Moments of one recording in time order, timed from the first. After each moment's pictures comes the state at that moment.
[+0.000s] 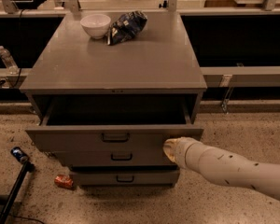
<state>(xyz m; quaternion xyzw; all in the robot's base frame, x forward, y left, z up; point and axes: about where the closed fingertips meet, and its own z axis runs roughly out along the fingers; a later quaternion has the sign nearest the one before) 0.535 -0.107 0.613 -0.68 0.60 -0.13 0.41</state>
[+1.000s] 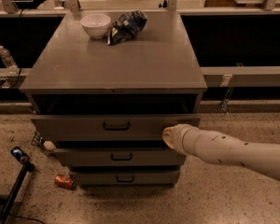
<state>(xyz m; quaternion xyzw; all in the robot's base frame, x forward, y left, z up) 0.584 -0.108 0.619 -0.70 0.57 -0.15 0.40</state>
